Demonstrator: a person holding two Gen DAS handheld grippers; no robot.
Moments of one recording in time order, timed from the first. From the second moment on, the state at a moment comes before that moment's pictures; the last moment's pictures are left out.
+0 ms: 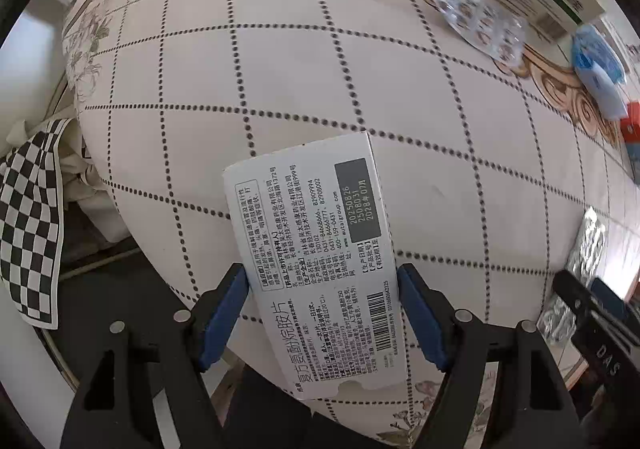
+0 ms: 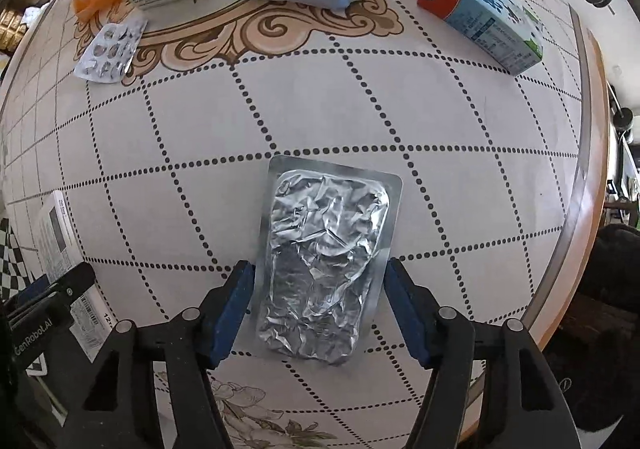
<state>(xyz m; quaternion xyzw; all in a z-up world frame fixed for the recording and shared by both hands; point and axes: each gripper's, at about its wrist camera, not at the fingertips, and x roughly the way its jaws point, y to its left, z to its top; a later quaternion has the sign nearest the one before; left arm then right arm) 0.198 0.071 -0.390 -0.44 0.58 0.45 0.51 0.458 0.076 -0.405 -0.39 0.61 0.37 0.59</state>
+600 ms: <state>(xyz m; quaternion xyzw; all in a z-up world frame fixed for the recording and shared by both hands) 0.125 0.020 -0.285 -0.40 0.51 0.44 0.62 0.368 -0.056 -0.338 -0.29 0.60 0.45 0.59</state>
